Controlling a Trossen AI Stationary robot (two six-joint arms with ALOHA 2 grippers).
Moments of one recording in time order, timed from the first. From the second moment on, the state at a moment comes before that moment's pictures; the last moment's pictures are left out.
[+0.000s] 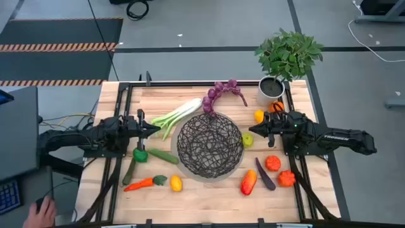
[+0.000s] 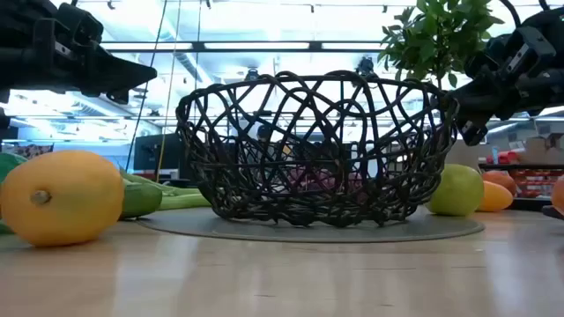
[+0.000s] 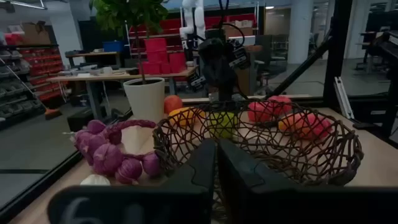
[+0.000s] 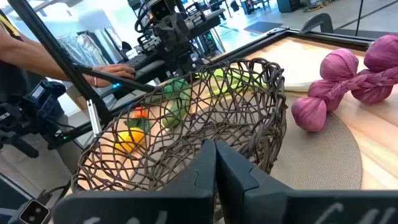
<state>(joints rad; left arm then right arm) 0.12 0.19 0.01 0.23 0.00 0.06 -0.27 0.18 0.01 0.06 -0.23 0.40</state>
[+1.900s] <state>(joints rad) 0.12 0.19 0.01 0.23 0.00 0.06 -0.27 0.18 0.01 0.06 -0.23 0.40</state>
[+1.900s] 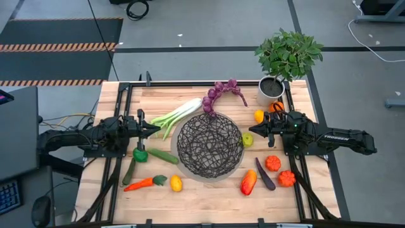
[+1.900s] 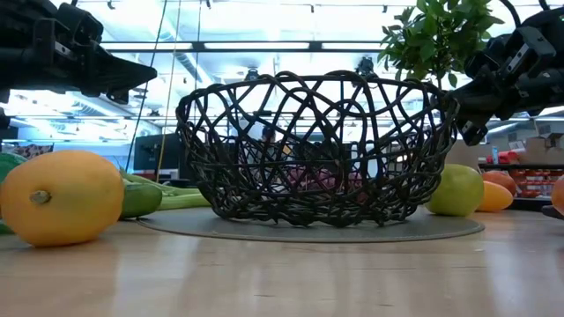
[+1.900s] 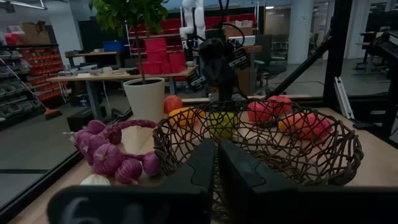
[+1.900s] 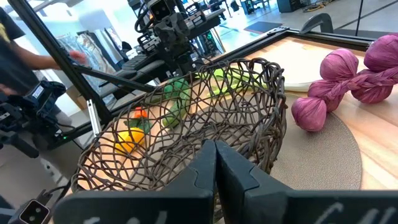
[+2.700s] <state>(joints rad) 0.12 0.19 0.01 0.23 0.00 0.06 -0.27 0.18 0.01 0.06 -0.23 0.40</state>
